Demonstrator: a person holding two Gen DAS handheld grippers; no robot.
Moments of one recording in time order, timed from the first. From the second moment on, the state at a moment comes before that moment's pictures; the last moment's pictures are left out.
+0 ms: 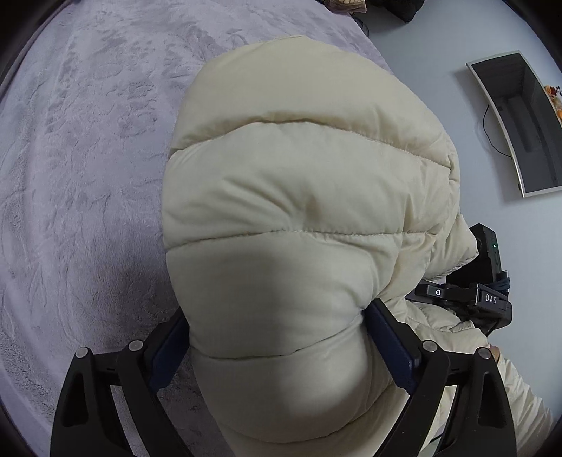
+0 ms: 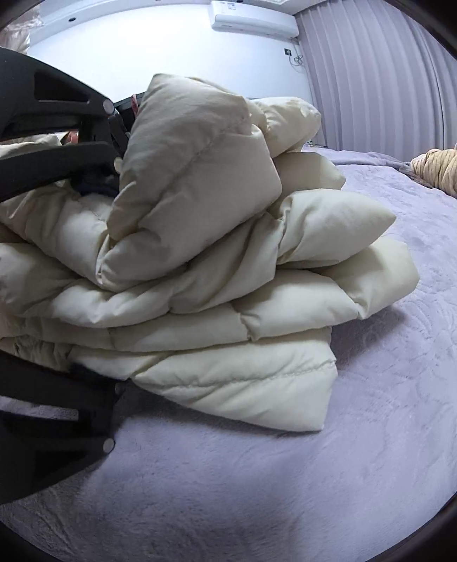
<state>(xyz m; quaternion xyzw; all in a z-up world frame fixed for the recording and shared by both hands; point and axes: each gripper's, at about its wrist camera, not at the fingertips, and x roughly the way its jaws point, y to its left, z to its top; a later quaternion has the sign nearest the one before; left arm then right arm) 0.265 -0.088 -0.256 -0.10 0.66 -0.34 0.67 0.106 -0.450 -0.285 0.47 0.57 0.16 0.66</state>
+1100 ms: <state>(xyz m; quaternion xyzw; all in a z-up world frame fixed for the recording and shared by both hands) 0.158 -0.004 -0.149 -0.07 0.63 -0.27 0.73 0.064 -0.373 -0.219 0.46 0.57 0.22 0.65</state>
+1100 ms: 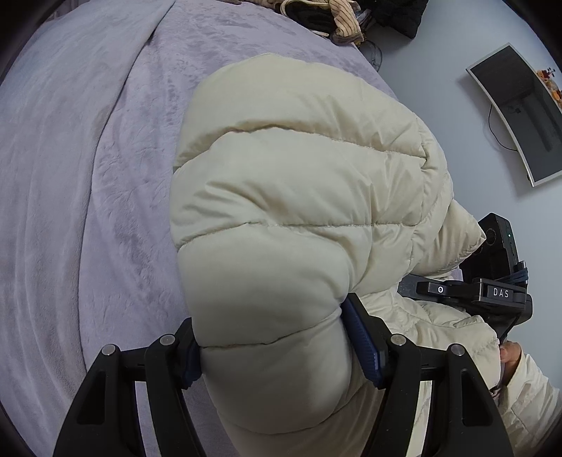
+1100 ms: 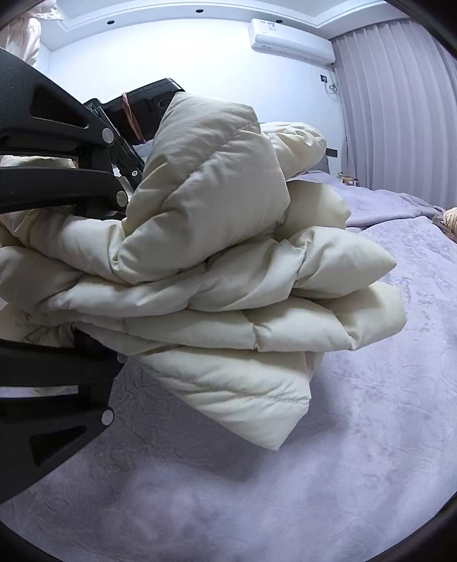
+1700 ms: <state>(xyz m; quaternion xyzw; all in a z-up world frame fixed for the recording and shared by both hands) 0.102 0.043 -0.205 0.00 0.64 -0.21 0.74 0.032 -0.301 -0.275 0.40 0.62 0.14 0.66</state>
